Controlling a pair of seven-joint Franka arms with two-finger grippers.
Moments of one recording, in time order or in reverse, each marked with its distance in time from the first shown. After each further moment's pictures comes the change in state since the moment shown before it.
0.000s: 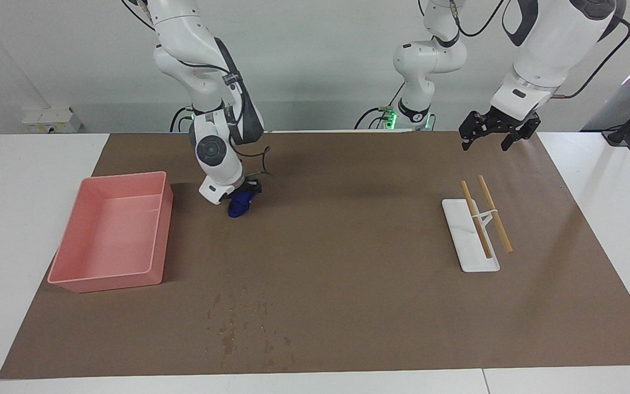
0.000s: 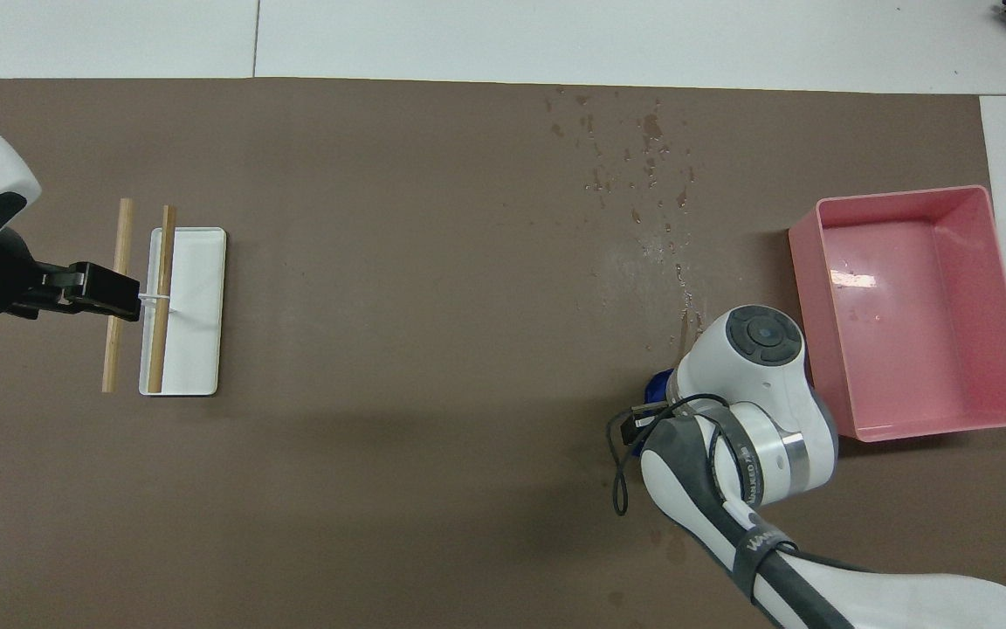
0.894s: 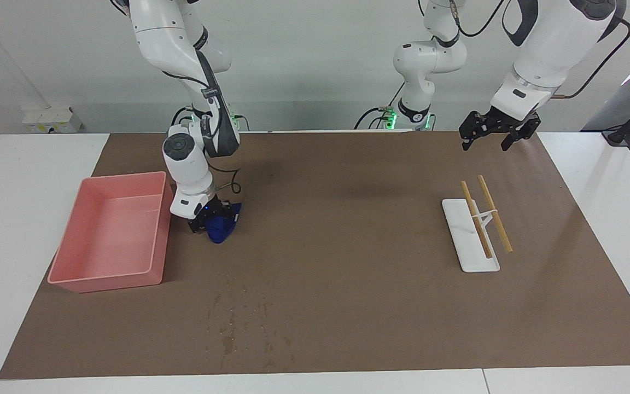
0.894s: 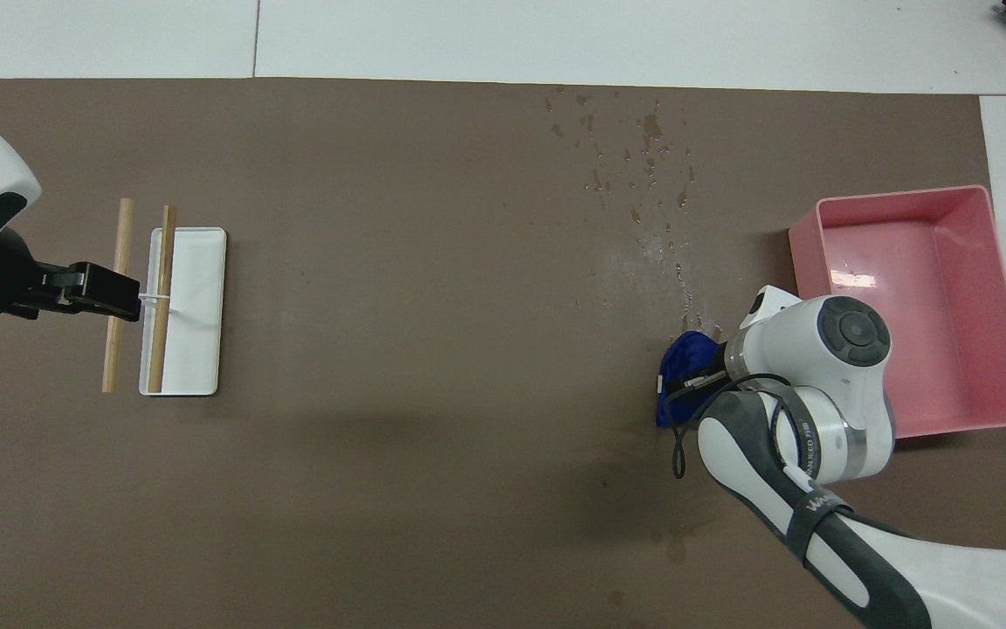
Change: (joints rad) left arm 0.000 0.000 0.000 0.000 0.000 0.000 0.000; right arm -0.182 0.075 -0.003 0.047 -0.220 0.377 -0.399
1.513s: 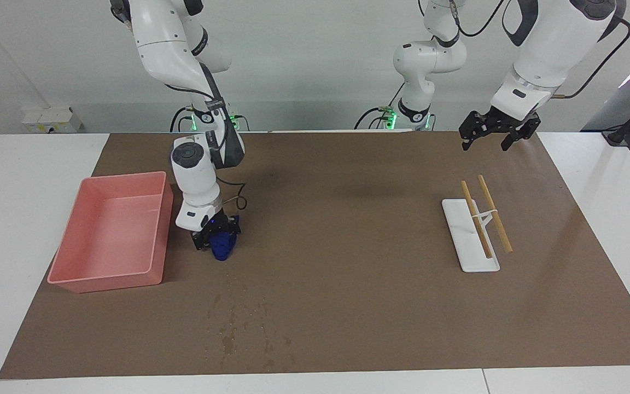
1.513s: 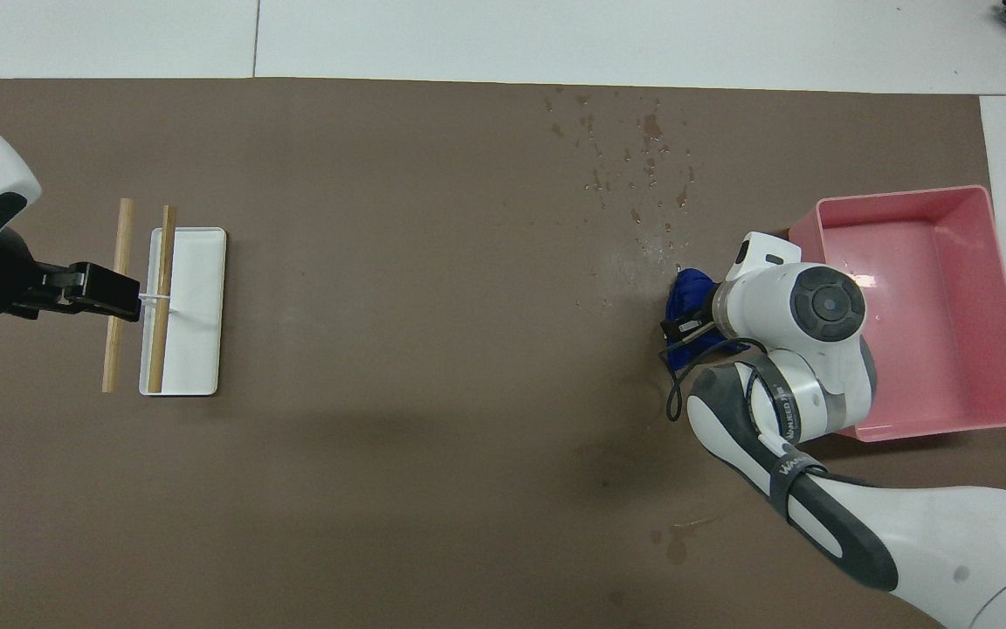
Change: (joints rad) left arm 0.000 0.000 0.000 0.000 0.000 0.000 0.000; right arm 0.053 0.104 0.000 0.118 -0.036 0.077 0.136
